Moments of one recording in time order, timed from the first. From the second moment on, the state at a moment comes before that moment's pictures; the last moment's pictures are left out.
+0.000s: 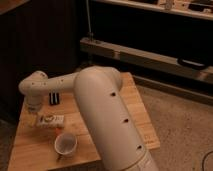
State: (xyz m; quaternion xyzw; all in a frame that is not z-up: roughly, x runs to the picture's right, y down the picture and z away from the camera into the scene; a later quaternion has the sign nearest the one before) arm -0.407 0.141 0.802 -0.38 -0.17 0.07 0.91
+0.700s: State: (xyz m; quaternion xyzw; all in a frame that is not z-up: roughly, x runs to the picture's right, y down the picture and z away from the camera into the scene) arm -0.424 0.151 0.804 -0.38 -0.18 0.08 0.90
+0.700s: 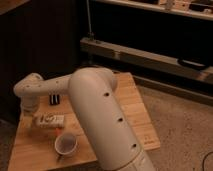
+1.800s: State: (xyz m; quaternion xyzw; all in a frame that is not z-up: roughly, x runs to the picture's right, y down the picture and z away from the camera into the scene) arm -0.428 0.160 0.826 -0.39 -0.18 0.08 0.90
